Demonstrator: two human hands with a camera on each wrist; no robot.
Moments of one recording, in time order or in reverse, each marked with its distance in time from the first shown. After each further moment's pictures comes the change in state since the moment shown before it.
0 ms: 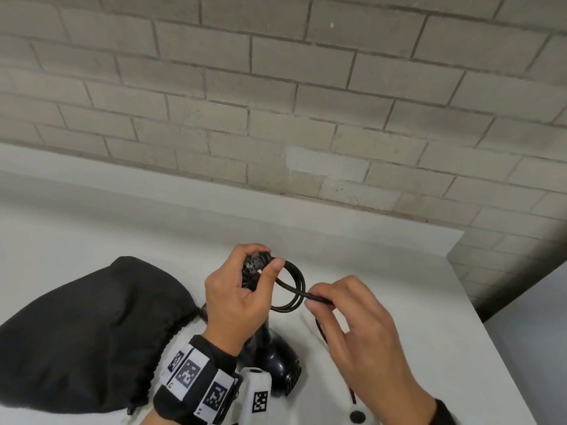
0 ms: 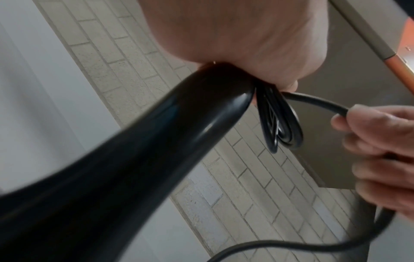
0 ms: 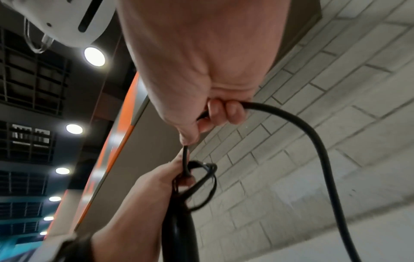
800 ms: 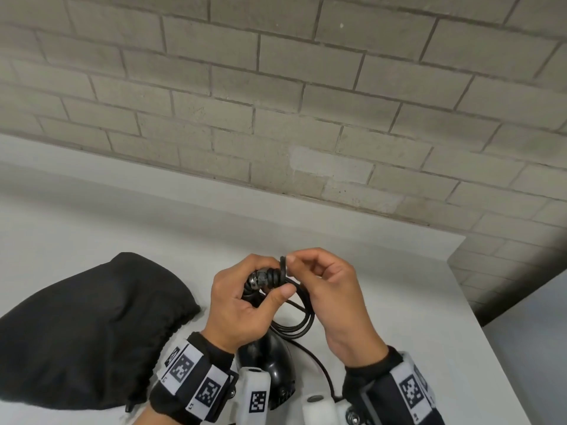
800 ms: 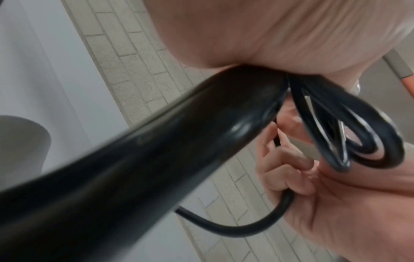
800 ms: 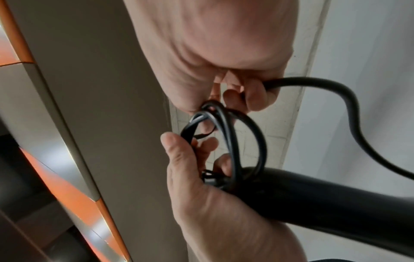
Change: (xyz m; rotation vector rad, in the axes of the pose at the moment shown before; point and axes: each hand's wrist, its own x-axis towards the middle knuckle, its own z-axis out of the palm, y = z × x) left_hand 0.001 0.002 -0.012 -0.202 -0.175 0.124; right_hand 0.052 -0.004 0.035 0.798 0.000 0.656
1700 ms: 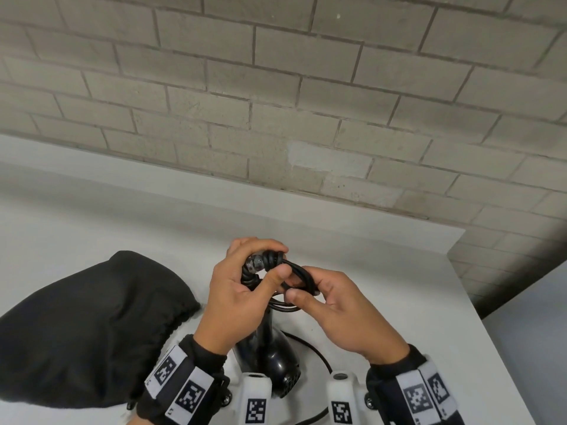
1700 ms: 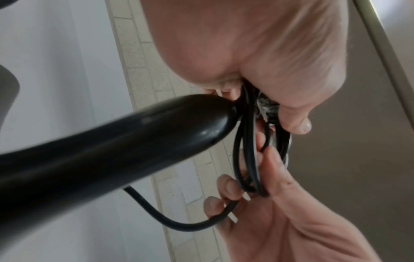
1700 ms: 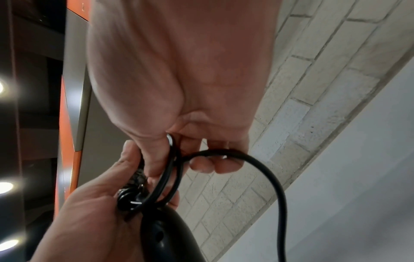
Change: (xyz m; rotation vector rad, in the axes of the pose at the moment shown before) left_hand 0.007 0.009 -0.004 -0.080 -0.044 -0.295; right_hand -0.010 -0.003 -0.029 -0.391 -0.440 -0.115
